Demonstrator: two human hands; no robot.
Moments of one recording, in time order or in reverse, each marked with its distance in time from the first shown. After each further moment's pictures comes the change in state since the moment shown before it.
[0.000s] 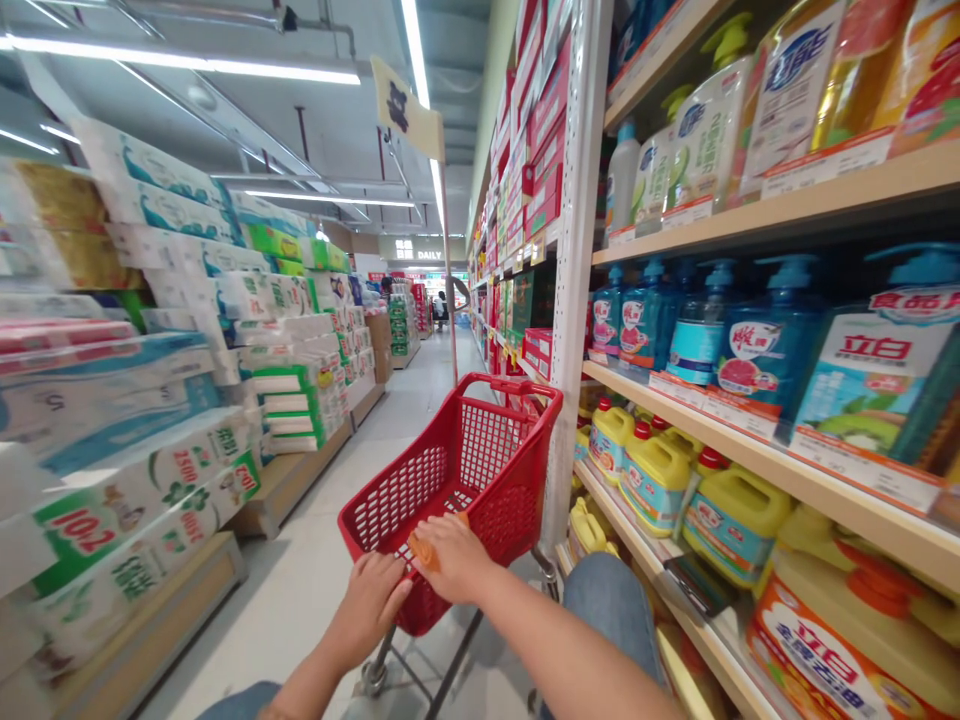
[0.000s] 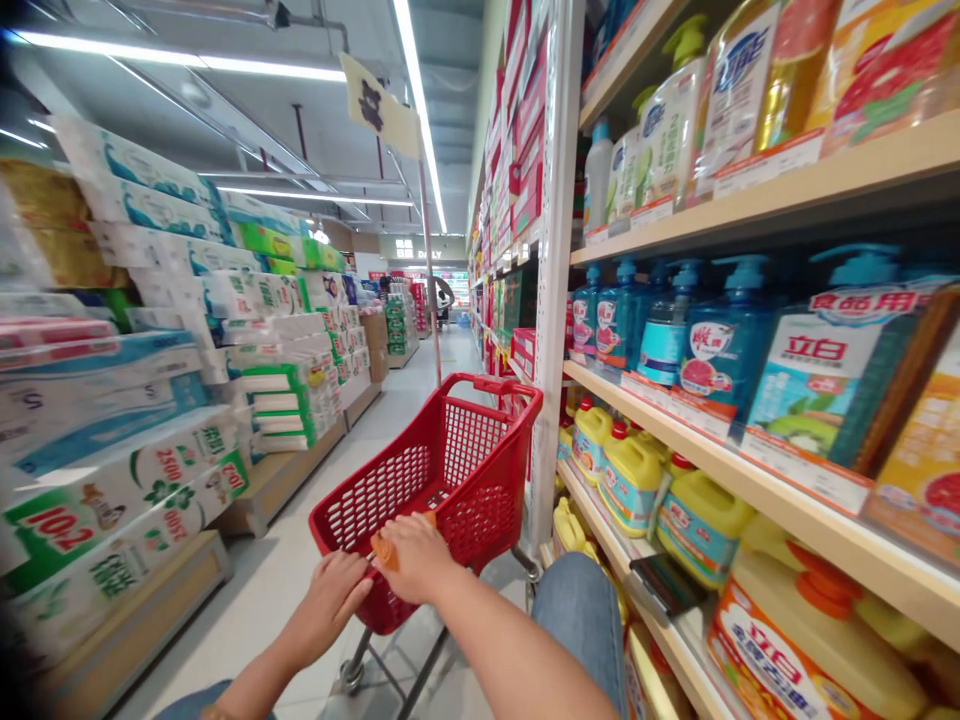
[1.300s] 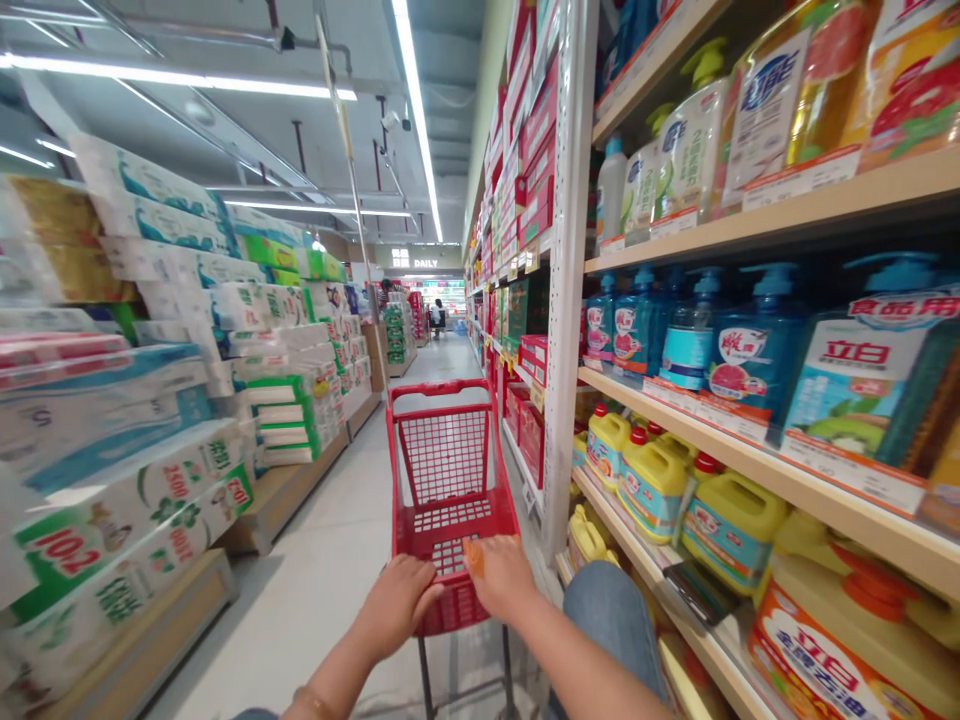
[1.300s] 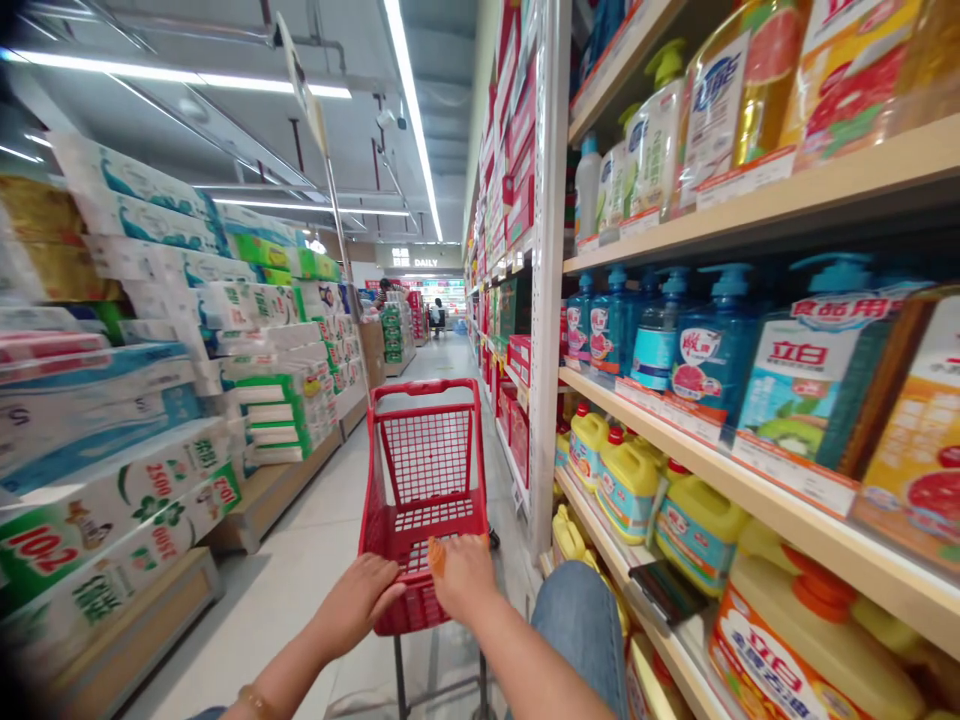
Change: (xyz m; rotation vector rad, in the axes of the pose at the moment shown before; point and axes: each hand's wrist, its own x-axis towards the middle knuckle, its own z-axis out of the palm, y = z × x) left_hand 0.035 0.032 0.009 0.174 -0.097 0.179; right_hand -0.051 0.024 -0.018 -0.166 0.091 0.361
